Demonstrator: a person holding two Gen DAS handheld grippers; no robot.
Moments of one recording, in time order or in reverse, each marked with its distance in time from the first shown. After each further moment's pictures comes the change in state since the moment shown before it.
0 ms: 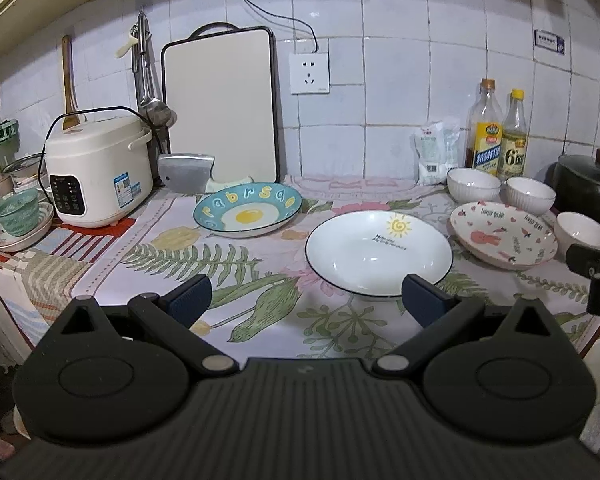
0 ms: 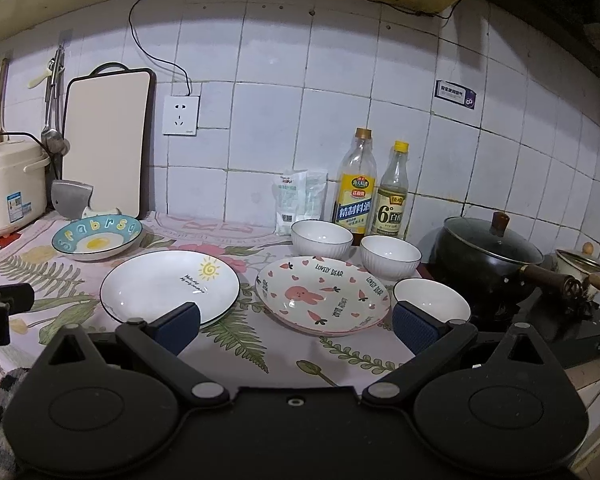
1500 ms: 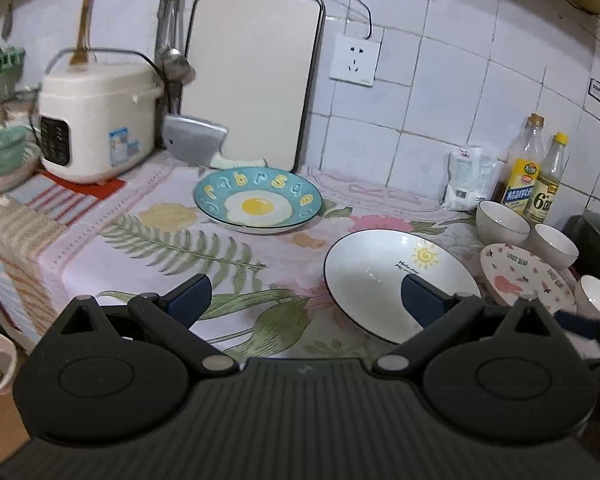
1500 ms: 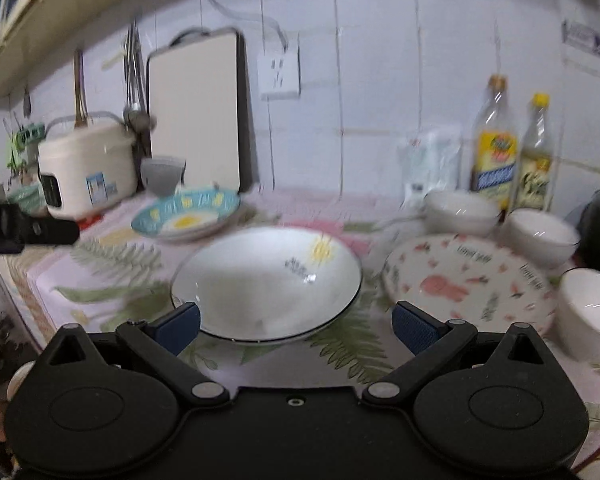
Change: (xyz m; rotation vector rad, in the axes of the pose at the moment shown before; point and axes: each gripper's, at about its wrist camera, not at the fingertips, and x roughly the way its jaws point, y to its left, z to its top) left arm 0.081 0.046 0.018 -0.210 0.061 -0.036; right arm 0.120 0.029 -0.009 -0.007 0.090 0.410
